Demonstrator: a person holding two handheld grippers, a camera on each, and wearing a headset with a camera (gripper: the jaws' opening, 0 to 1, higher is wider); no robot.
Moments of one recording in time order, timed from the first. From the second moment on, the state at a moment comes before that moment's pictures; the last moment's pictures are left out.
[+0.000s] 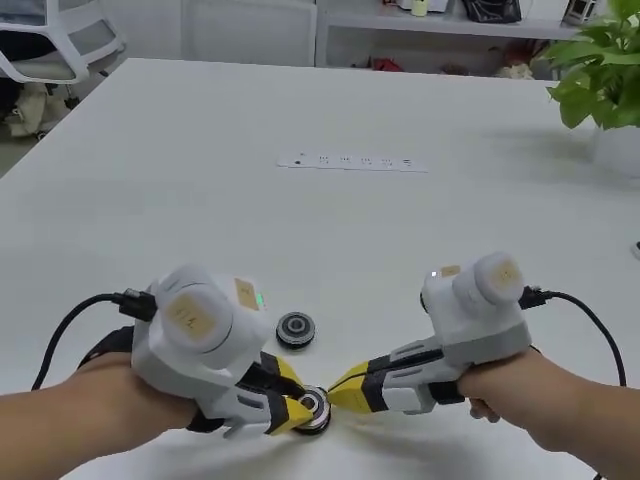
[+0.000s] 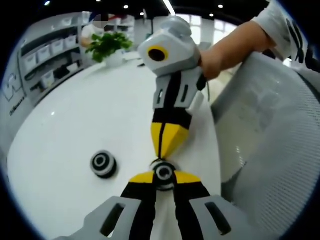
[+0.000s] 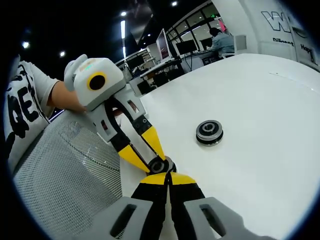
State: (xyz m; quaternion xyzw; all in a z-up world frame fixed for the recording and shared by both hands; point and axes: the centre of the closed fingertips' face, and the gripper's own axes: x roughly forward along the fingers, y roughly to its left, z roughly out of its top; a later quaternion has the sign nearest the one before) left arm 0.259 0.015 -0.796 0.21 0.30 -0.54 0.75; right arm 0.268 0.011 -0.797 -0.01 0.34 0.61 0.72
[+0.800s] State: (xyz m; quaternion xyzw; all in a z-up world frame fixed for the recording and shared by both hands) left arm 0.260 0.016 -0.796 0.22 0.30 -0.54 0.75; right arm 0.267 0.013 -0.795 0.01 0.35 0.61 0.71
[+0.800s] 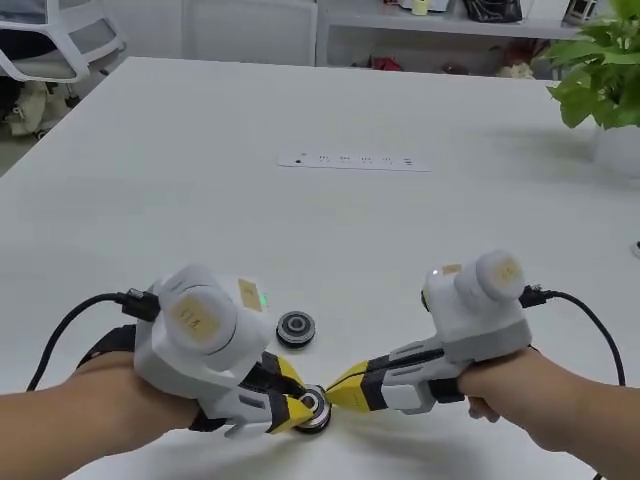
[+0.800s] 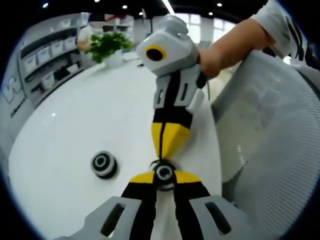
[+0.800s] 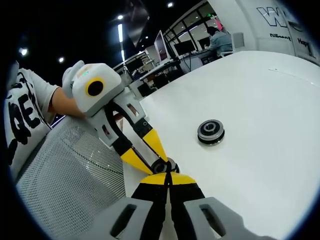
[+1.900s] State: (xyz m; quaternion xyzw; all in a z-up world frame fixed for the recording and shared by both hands) left arm 0.259 0.015 -0.795 0.22 0.29 -0.54 0.76; right arm 0.253 0.026 -0.782 0.01 0.33 0.64 0.69
